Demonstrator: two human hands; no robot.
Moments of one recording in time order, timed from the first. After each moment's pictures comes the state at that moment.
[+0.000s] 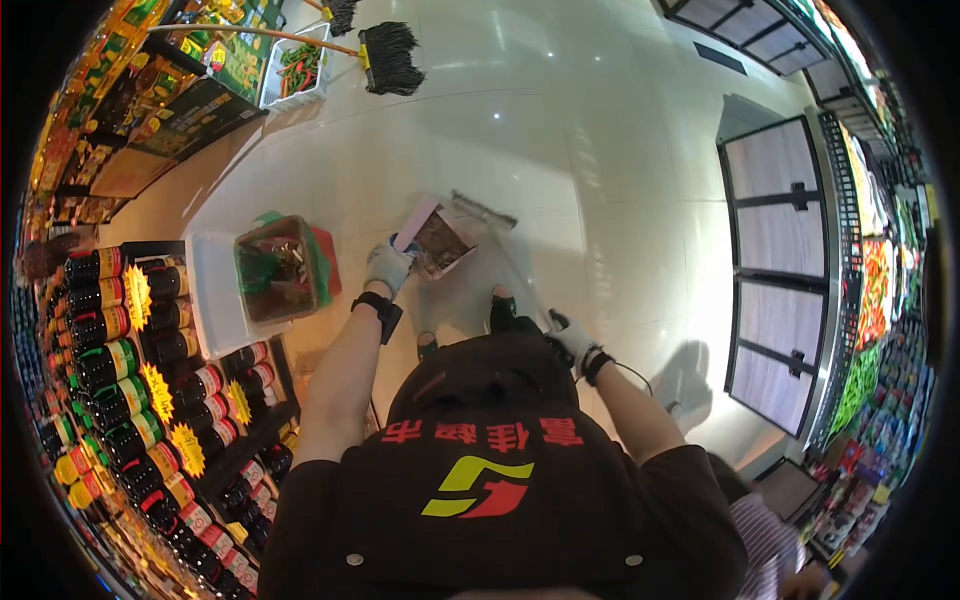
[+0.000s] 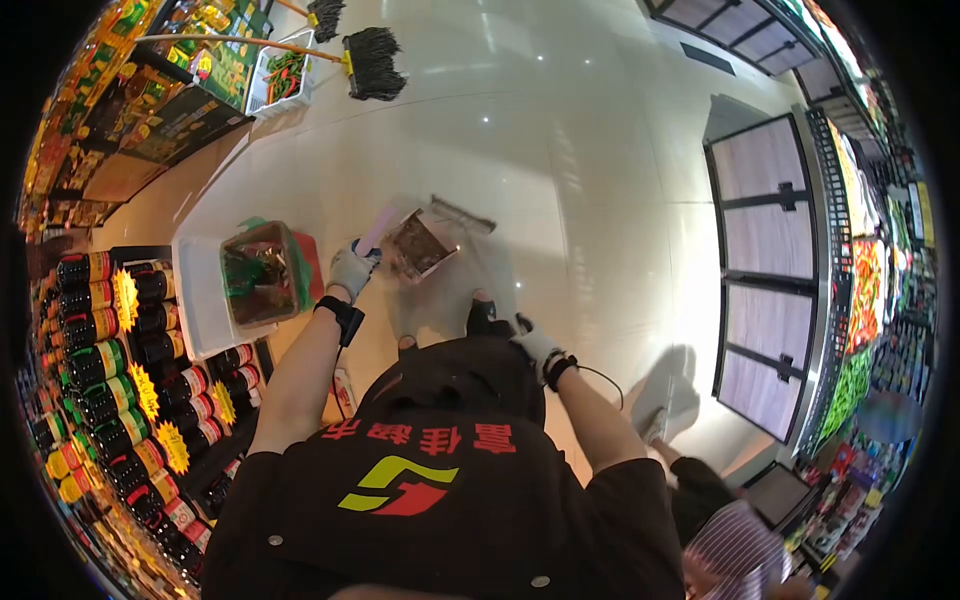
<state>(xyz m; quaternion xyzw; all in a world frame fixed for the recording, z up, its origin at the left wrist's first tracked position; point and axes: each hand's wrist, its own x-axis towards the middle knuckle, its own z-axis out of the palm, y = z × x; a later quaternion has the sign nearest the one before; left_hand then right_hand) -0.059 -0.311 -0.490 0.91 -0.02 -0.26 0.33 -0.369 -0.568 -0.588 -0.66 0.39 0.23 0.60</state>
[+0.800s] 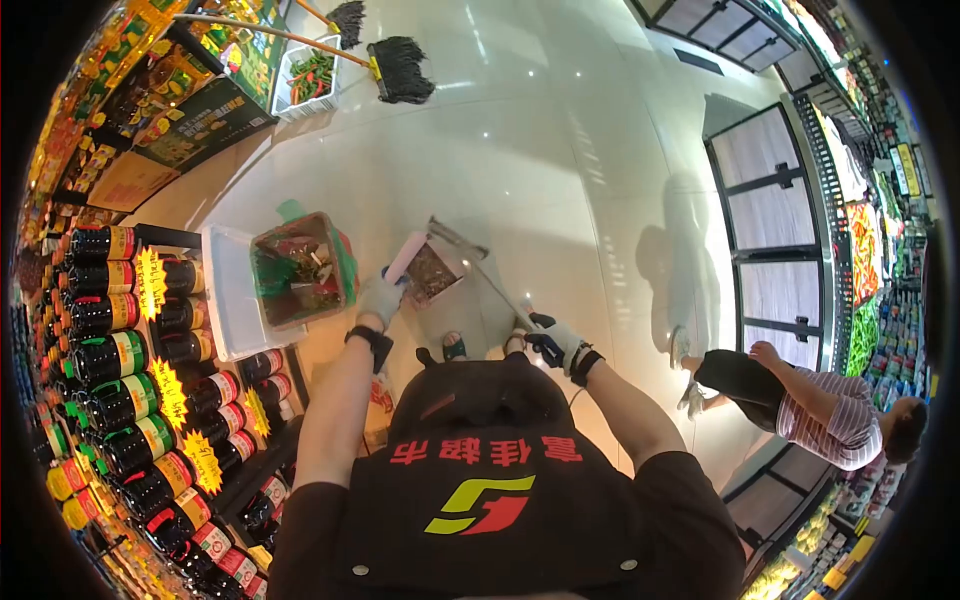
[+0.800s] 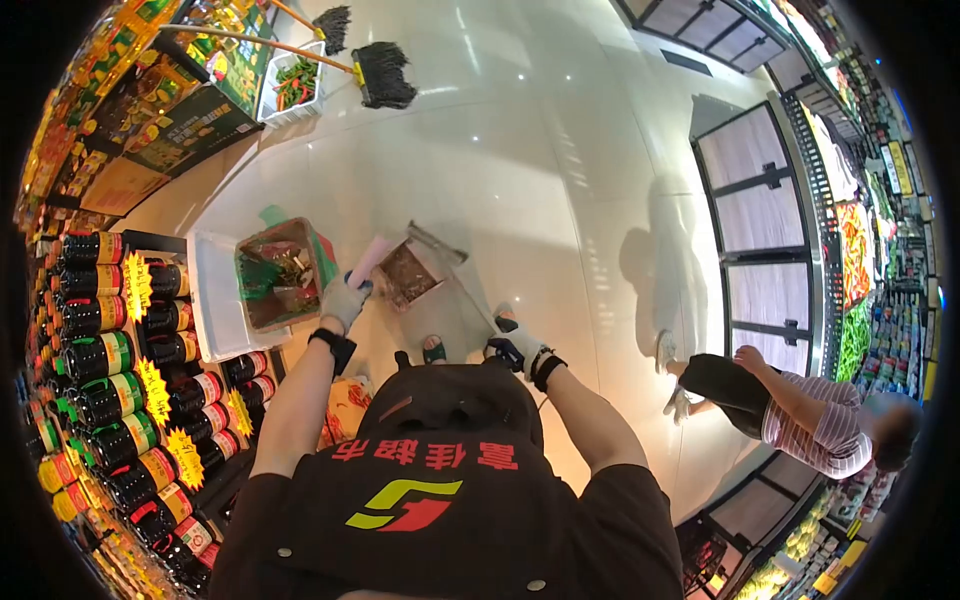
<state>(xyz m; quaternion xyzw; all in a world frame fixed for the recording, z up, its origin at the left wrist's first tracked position) -0.088 -0.112 -0.499 0.93 -0.11 -0.21 0.29 -0.326 -0.379 -0.503 -0.55 0.37 0.24 0.71</state>
